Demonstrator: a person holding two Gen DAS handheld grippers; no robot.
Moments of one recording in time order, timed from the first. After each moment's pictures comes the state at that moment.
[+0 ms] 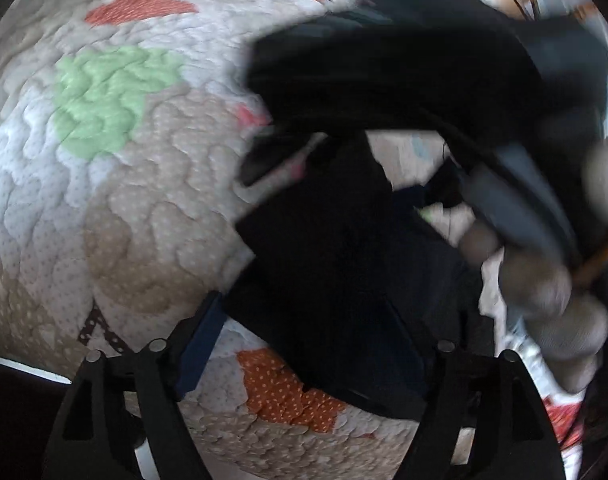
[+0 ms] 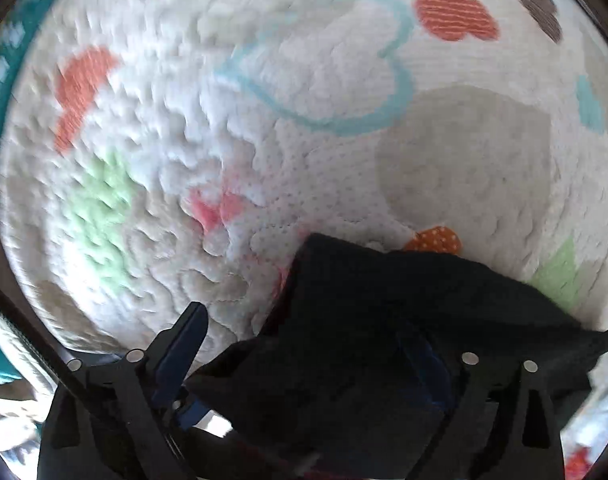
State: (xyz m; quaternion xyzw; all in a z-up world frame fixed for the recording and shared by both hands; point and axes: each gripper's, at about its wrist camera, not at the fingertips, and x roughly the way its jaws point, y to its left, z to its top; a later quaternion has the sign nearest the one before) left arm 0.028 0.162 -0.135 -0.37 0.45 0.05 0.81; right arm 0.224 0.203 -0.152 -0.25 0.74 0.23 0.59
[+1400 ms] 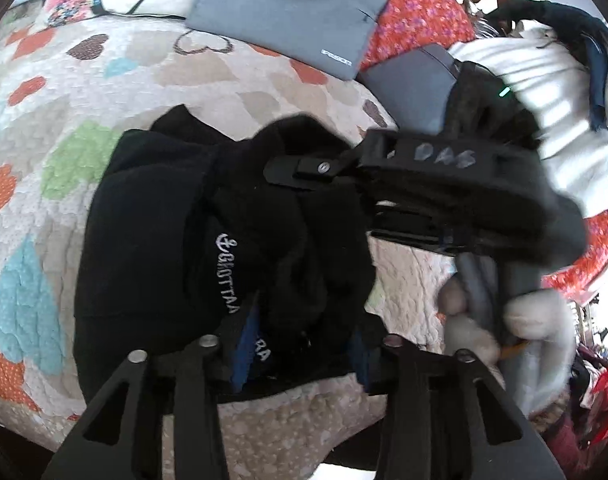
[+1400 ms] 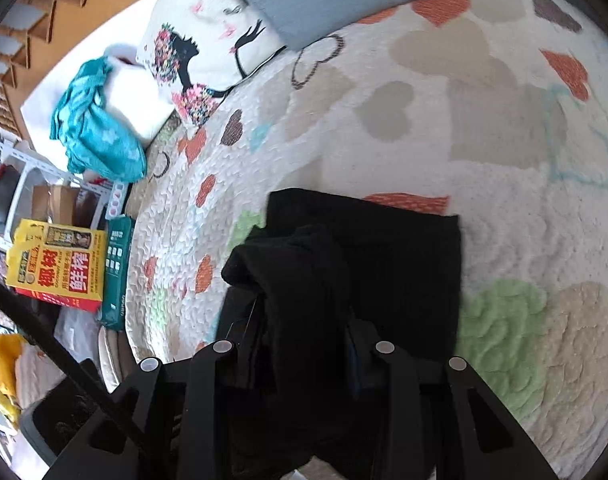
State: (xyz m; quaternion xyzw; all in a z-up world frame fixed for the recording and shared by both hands) left arm 0.079 -0.095 -0.087 -0.17 0.49 -0.20 0.83; right arm 0.182 -0.231 -0.072 0.23 0.55 0.25 0.76
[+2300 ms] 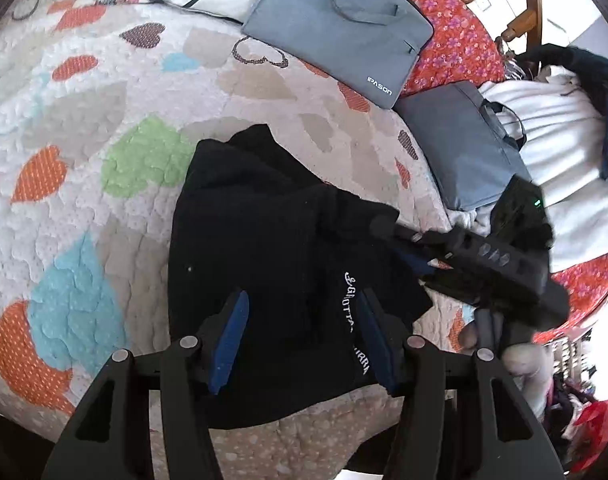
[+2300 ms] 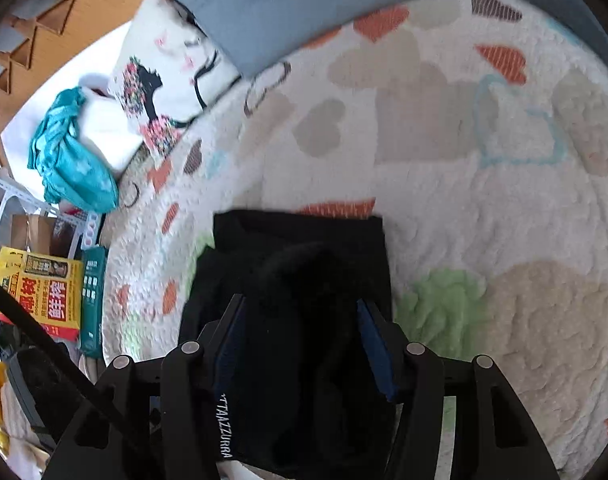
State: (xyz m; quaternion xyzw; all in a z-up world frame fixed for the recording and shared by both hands) left arm 0.089 -0.029 -0.089 -0.23 0.49 -0.16 0.83; right arm 0.168 -0.248 -0.083 0.22 0.54 0.20 0.79
